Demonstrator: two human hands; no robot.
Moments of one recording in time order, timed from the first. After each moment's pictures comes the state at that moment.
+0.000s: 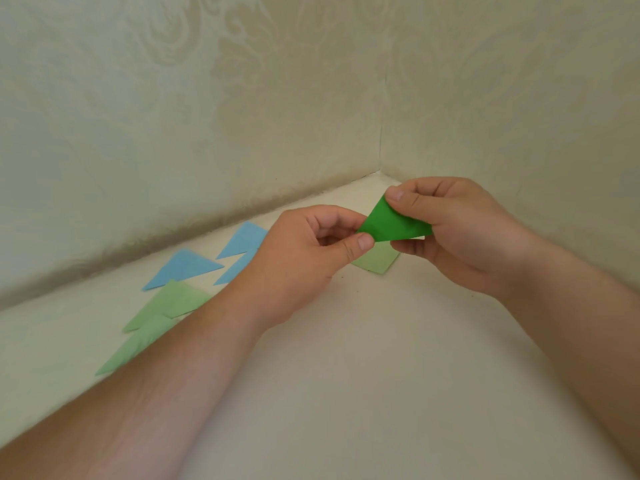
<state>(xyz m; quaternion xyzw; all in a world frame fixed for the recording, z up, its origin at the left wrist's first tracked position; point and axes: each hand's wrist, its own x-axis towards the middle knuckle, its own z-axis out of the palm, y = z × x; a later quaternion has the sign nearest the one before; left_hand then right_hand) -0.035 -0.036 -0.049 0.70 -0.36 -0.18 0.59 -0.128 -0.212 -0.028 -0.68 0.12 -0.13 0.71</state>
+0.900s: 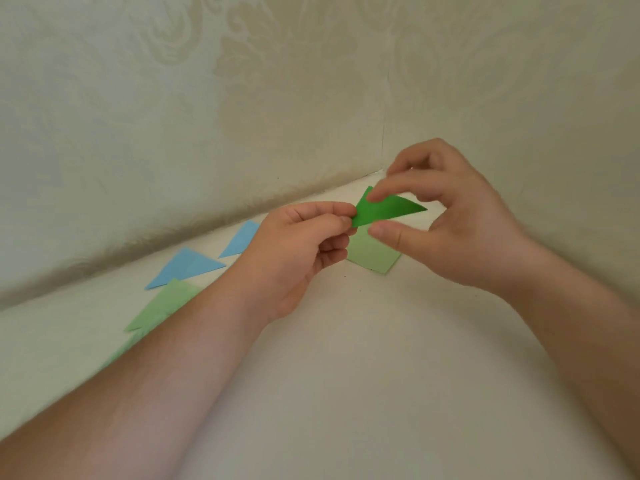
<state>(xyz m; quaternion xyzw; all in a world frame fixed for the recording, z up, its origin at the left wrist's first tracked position) -0.037 -0.040 -0.036 0.65 -0.16 -0.25 0.70 -0.129 -0.219 -0.040 -0.88 -0.04 -0.33 0.35</state>
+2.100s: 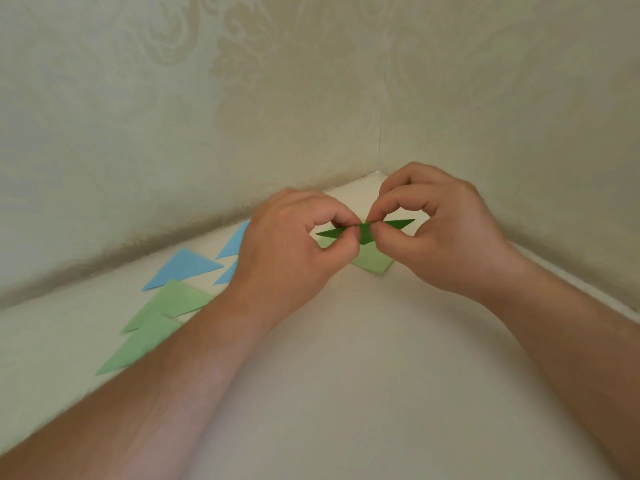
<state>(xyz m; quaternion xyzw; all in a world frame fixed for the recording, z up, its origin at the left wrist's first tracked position) -0.036 -0.034 -0.043 0.77 -0.45 0.21 0.40 -0.128 -0.208 -0.044 -0.88 -0.01 -0.33 0.35</state>
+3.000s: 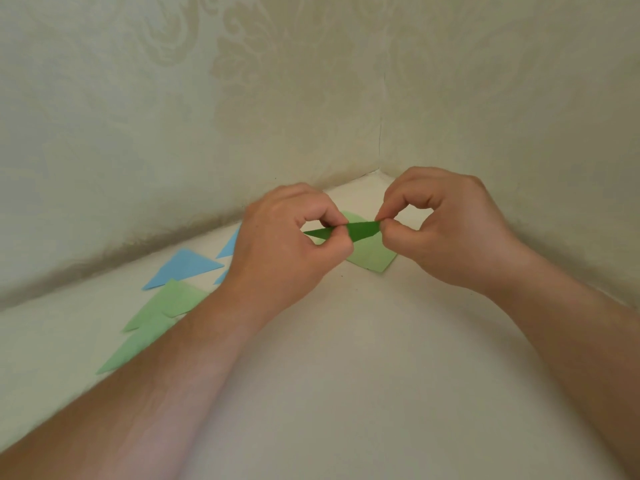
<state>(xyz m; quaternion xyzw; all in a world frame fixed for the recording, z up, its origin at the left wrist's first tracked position) -0.032 -0.030 -0.040 0.77 -0.44 0.22 0.40 -0.126 -0.217 -0.043 -0.88 -0.01 -0.34 0.34</state>
